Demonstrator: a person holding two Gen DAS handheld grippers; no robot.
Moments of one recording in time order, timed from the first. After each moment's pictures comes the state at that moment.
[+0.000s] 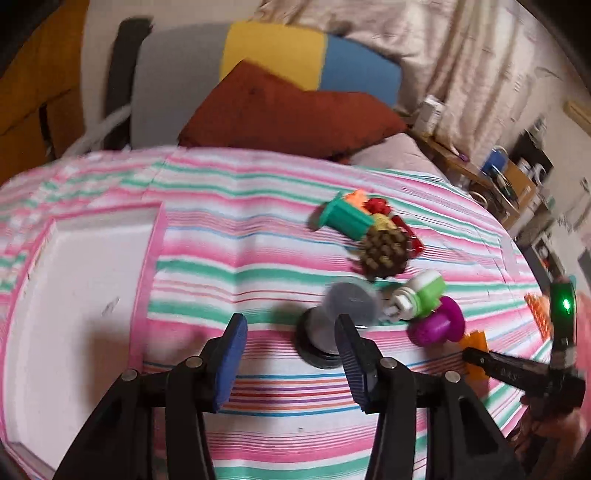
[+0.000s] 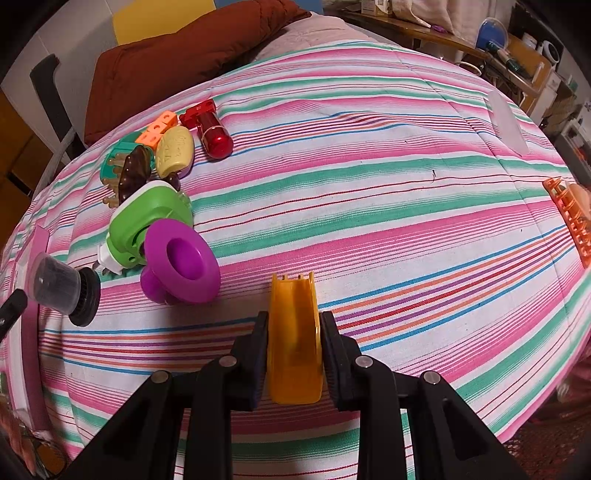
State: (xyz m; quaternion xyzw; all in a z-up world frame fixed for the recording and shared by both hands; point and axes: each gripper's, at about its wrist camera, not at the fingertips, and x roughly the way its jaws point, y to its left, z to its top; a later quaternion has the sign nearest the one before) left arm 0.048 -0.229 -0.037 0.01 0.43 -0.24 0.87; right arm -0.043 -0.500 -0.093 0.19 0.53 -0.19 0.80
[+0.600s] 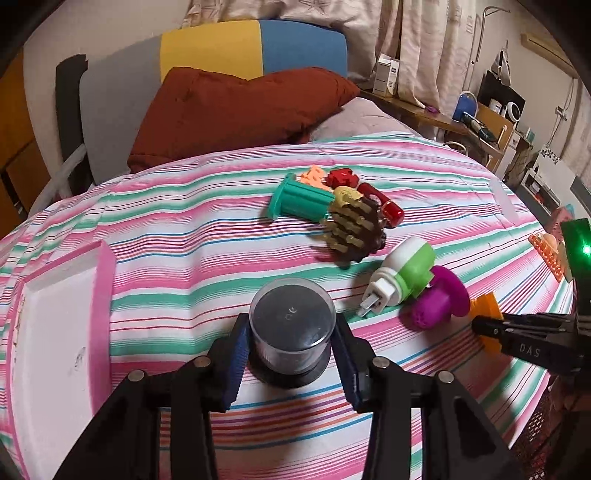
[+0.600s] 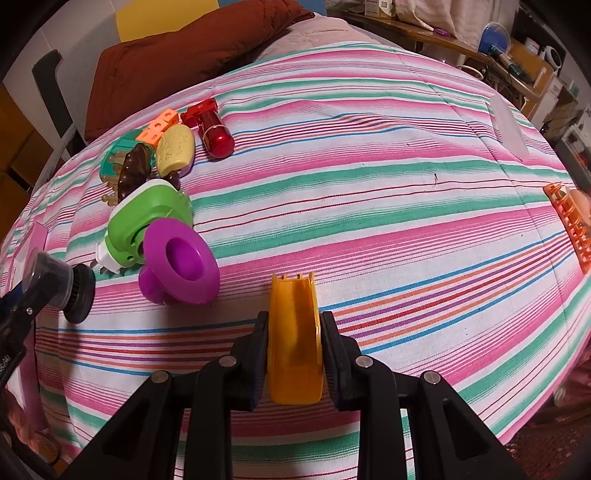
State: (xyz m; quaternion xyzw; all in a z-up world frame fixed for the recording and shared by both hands) left arm 0.054 -0.275 -0.056 0.11 0.43 -0.28 0.85; right arm -0.041 -0.502 -0.095 0.19 0.53 -0.18 0.80
